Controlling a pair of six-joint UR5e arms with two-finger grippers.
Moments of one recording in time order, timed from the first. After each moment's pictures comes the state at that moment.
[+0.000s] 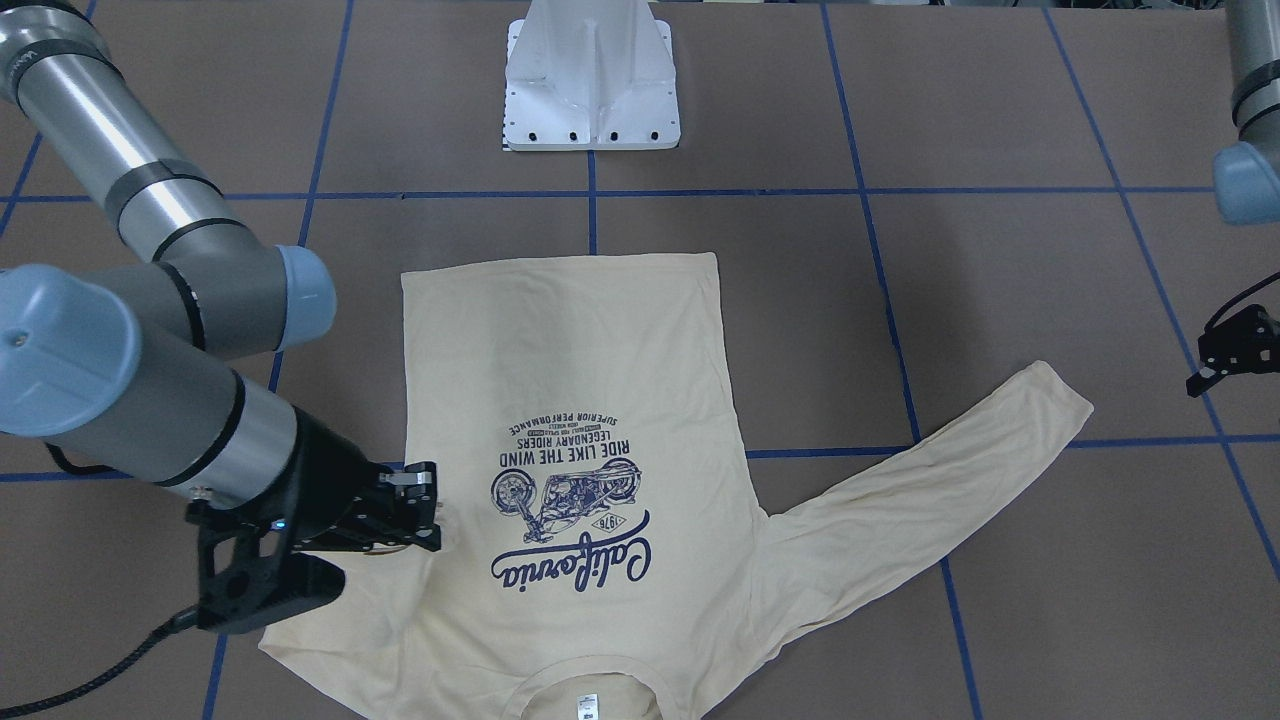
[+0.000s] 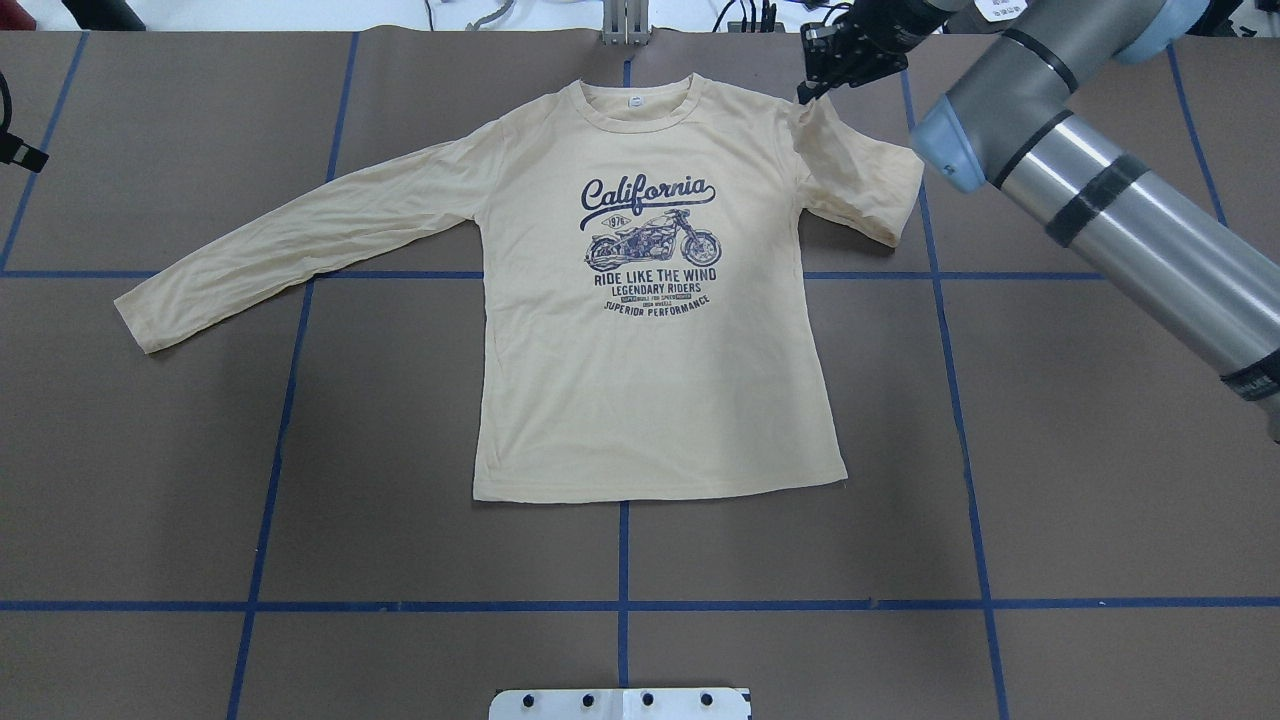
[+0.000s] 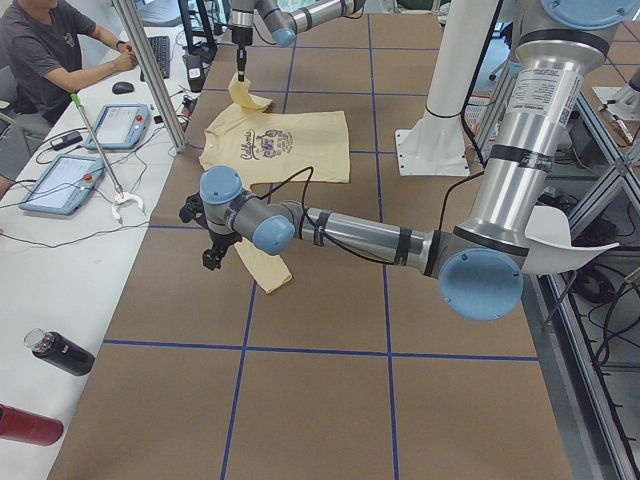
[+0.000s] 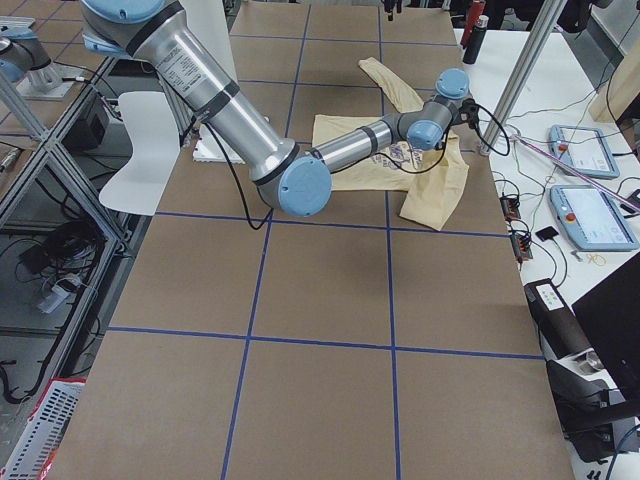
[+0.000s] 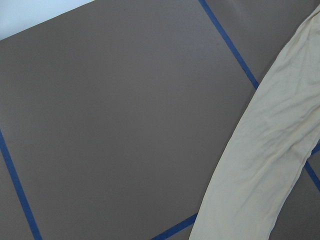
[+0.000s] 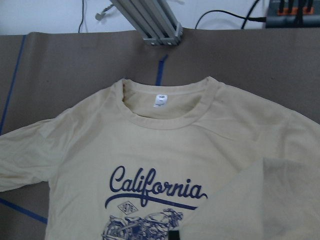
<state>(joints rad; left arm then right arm) -1.35 -1.82 -1.49 -1.97 -2.37 -0.08 1.00 -0.60 1.09 -1.01 2.31 0.92</state>
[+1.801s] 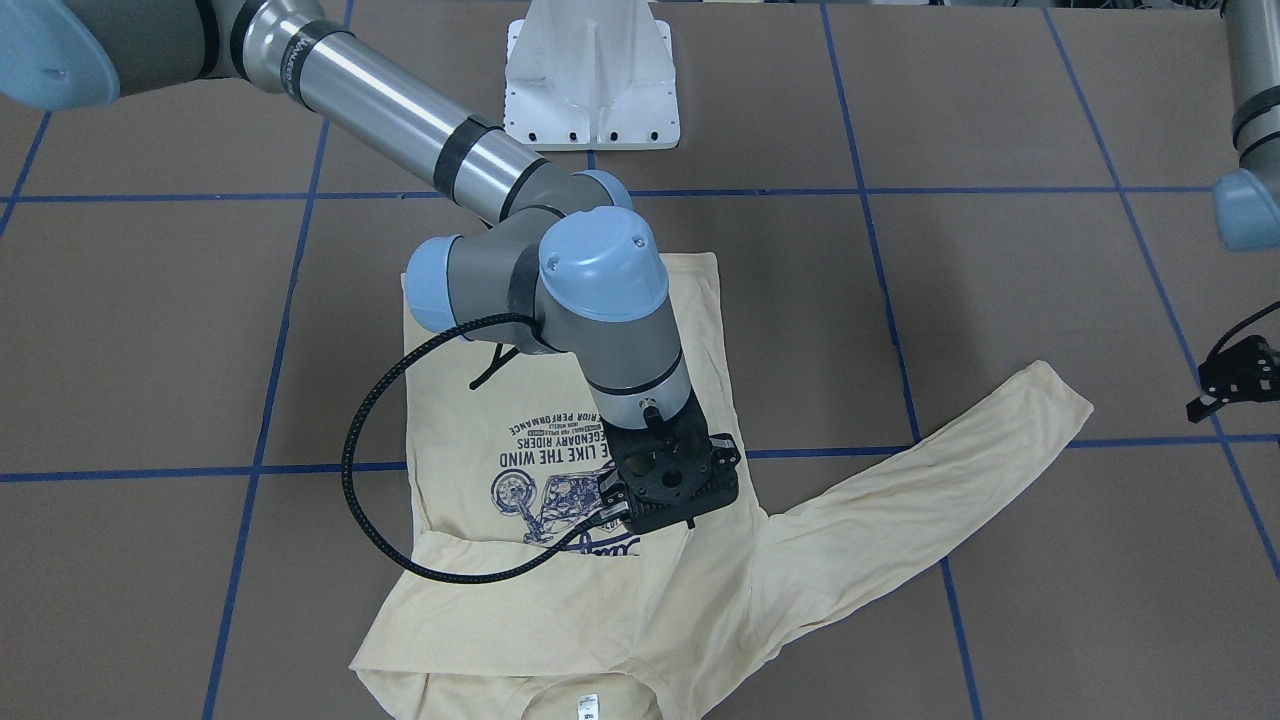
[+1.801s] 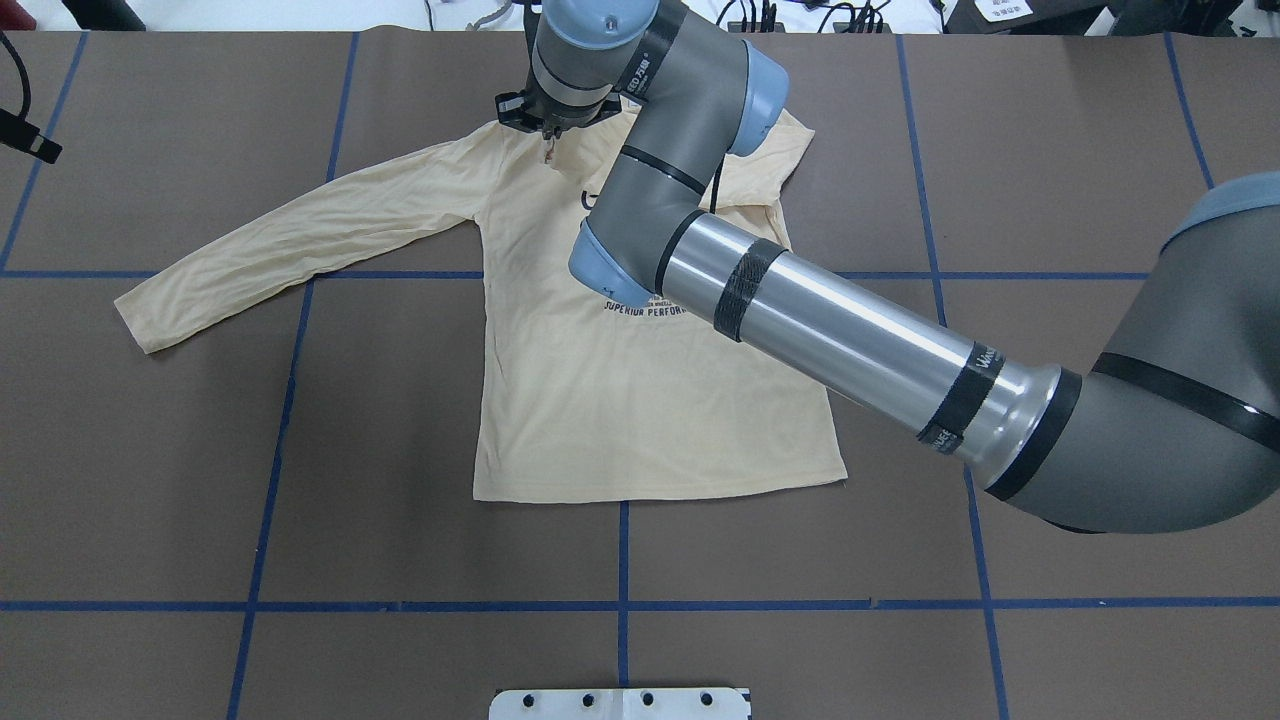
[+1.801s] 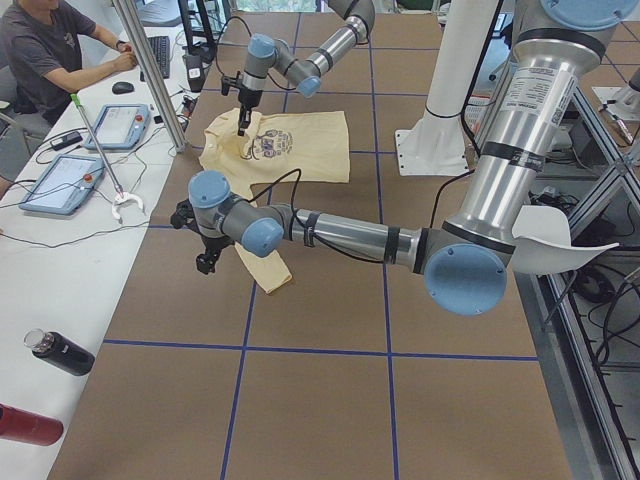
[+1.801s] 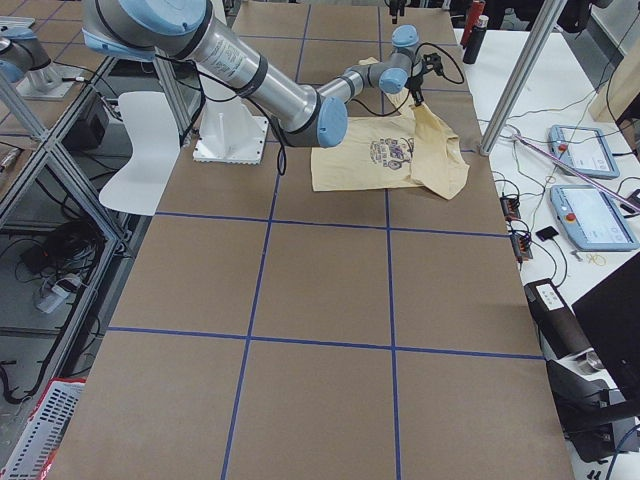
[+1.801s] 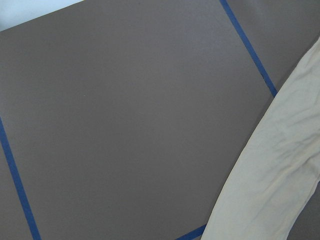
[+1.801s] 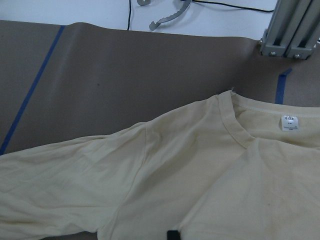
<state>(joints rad) -1.34 -1.88 -1.40 -1.97 -2.37 -0.12 0.71 -0.36 0.86 -1.02 1.82 0.98</state>
